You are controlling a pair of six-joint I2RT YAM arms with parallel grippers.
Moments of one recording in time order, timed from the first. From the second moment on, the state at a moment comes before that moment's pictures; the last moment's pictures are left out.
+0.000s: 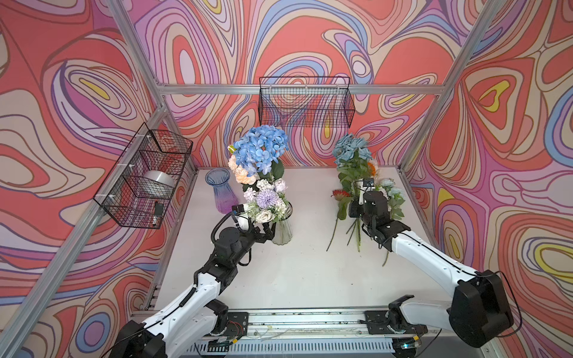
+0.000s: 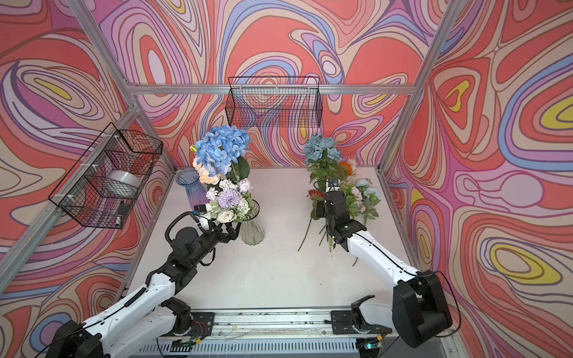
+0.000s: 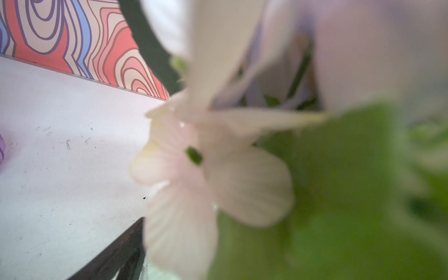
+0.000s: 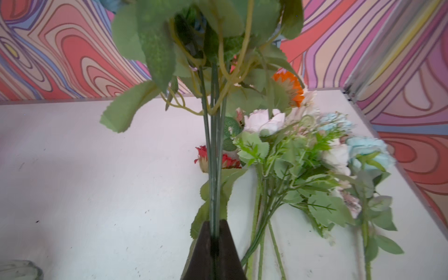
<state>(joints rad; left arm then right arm) -0.43 0.90 0.36 0.43 0.09 -0.56 0.36 1.26 0.83 -0.02 0.35 0.19</state>
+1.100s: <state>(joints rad) -0.43 0.82 0.36 0.42 0.03 -0.60 0.57 1.26 1.11 0.46 -0.12 0.21</state>
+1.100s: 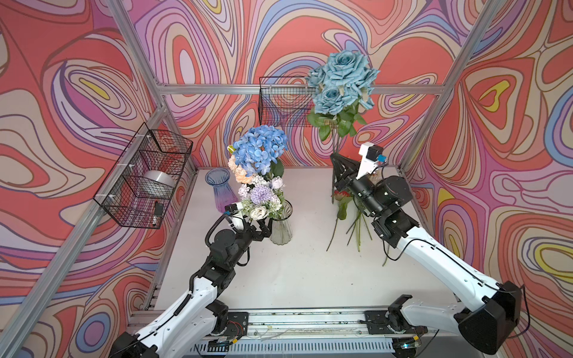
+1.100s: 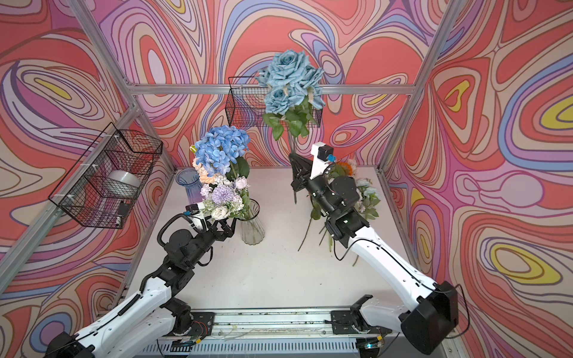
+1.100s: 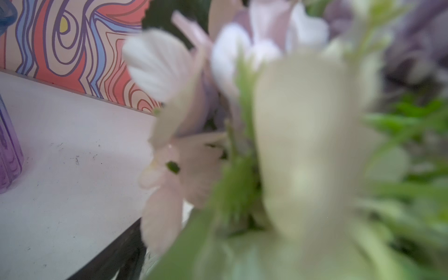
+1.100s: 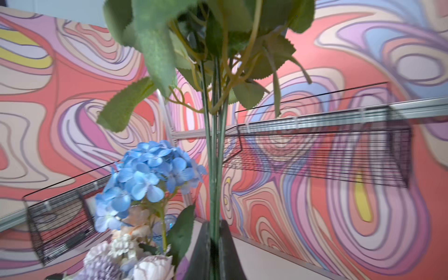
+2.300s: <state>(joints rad) -0.43 0.80 0.38 0.34 -0.12 -0.64 0.76 1.74 0.98 1.46 -0.25 0.25</state>
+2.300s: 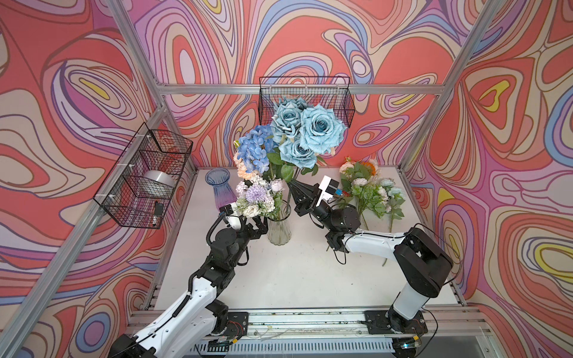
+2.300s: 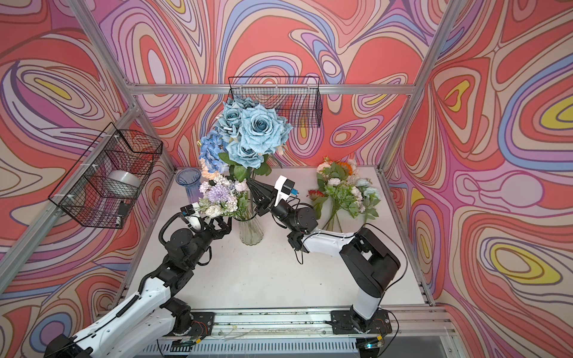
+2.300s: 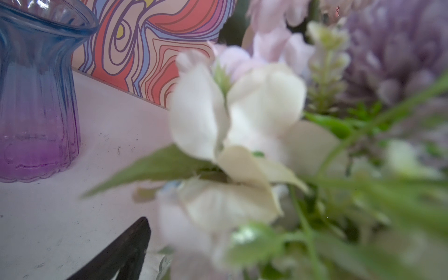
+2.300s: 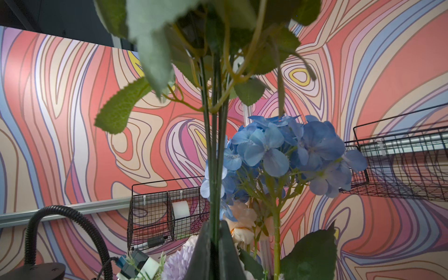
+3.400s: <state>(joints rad) -0.43 0.81 0.38 0.33 -0.13 -0.65 0.76 1.87 0.78 1.47 -0.14 0.28</state>
